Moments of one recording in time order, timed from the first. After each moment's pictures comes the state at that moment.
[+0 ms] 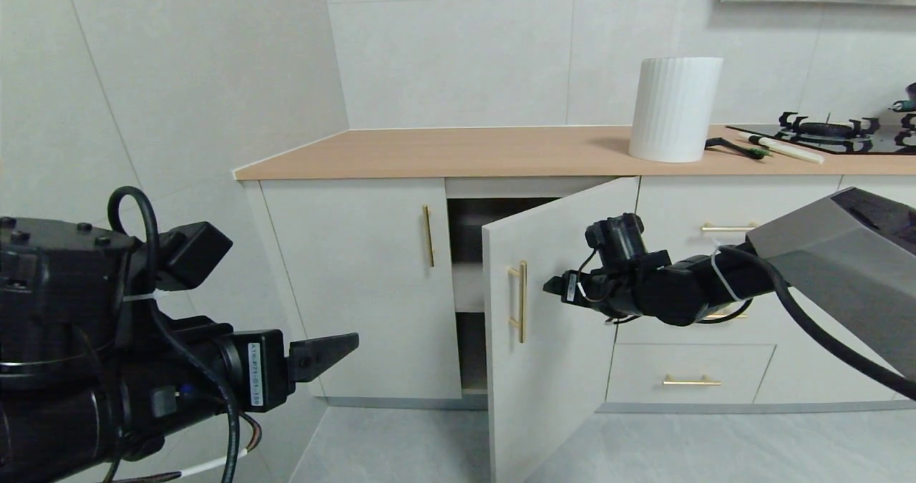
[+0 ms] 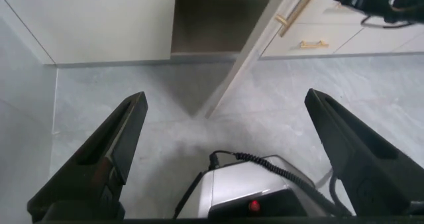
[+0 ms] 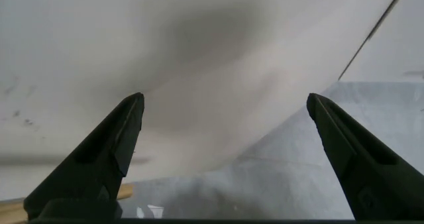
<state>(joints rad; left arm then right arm) -0.52 1.28 -0.70 -0.03 0.14 -0.40 0.45 2.27 -1.40 -0.24 -0.13 0.51</state>
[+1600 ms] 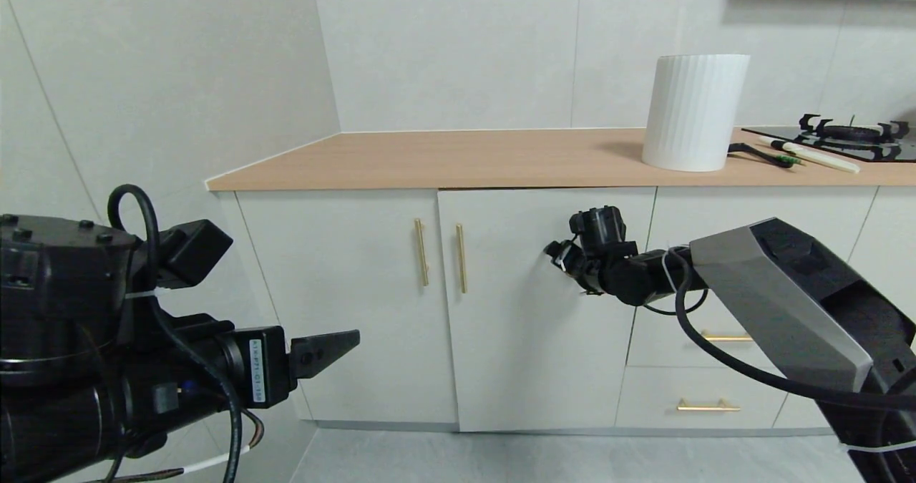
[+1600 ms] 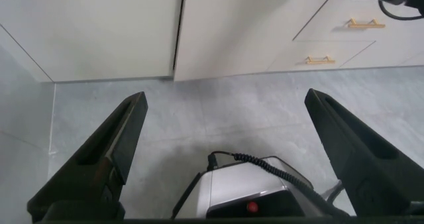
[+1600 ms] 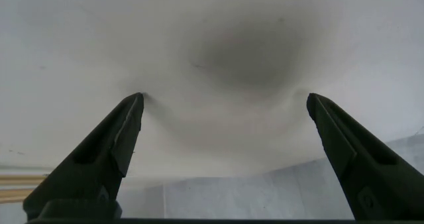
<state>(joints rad) -0.52 1.28 -0.70 -0.03 0.14 -0.42 0.40 2.54 -1.83 -0.23 -0.25 0.82</state>
